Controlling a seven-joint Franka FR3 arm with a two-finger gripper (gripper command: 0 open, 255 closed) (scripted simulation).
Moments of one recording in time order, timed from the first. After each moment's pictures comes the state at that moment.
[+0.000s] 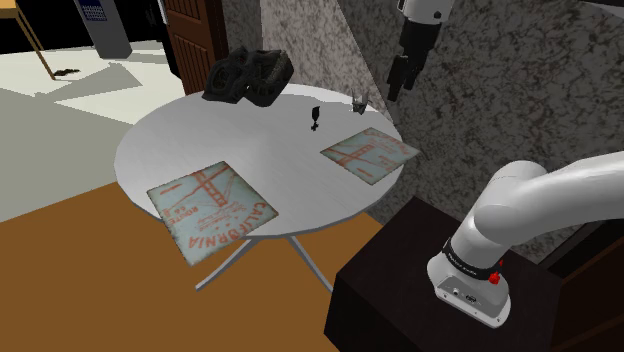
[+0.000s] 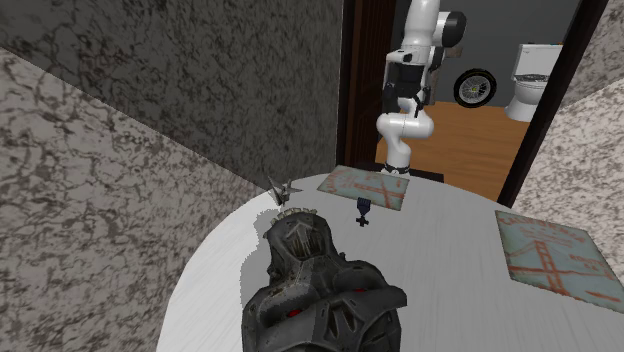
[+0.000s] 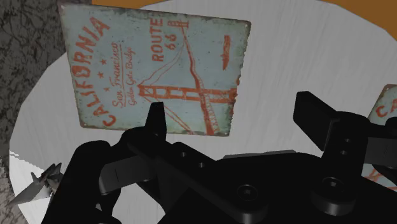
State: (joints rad) arm 0.01 -0.76 0.01 -2.26 -0.03 1.56 -0.08
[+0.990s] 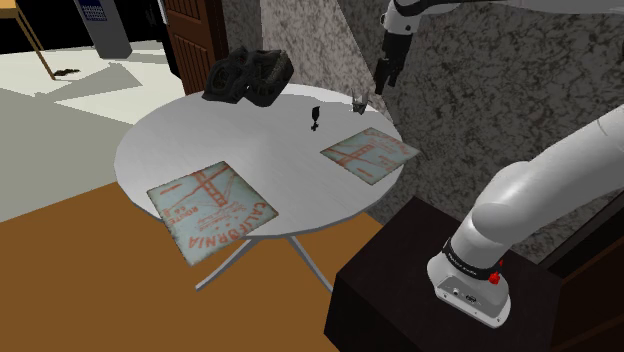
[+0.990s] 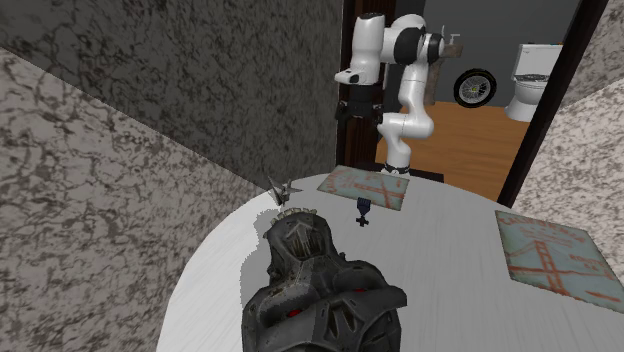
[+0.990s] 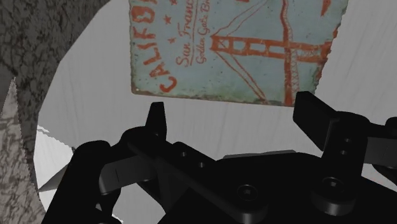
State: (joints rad) arm -0.04 -0.39 -0.20 -2.09 -0.09 1.74 -0.32
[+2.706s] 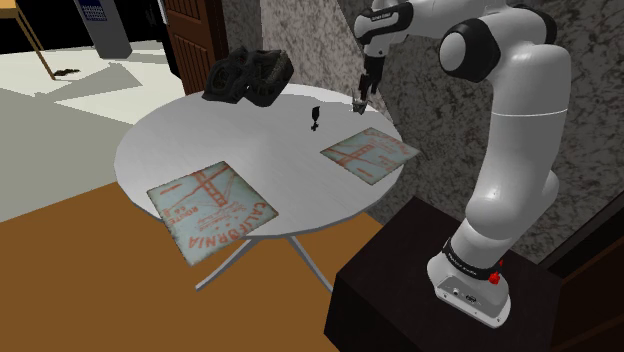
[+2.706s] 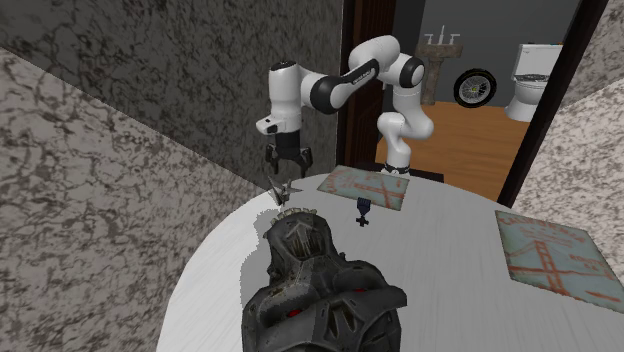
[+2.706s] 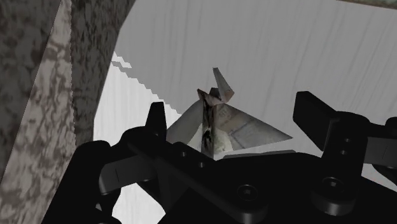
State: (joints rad) arm -0.18 0.38 -0.35 -1.50 0.11 1.83 -0.67
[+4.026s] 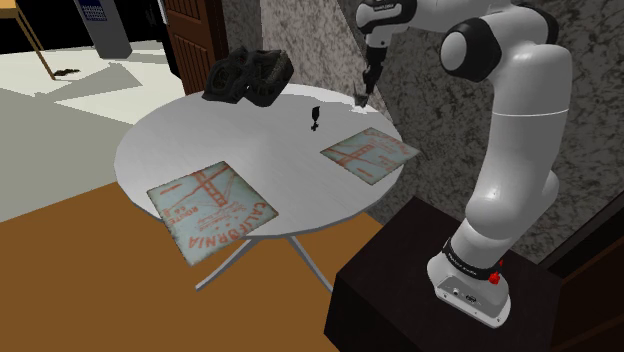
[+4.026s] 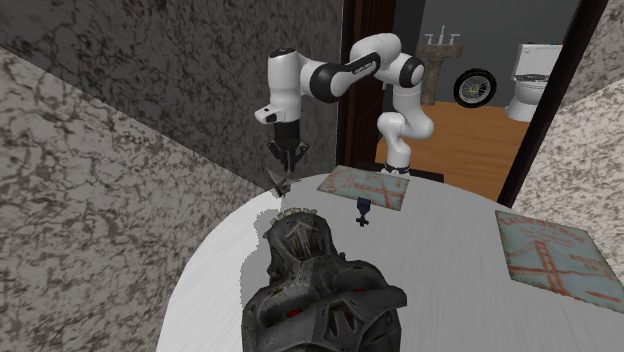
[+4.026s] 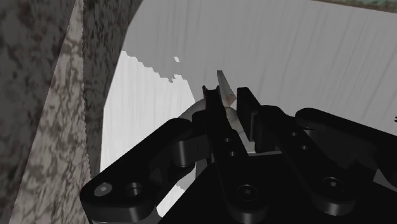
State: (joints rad) arm -0.19 0.37 -0.35 -1.43 0.11 1.76 -0.67
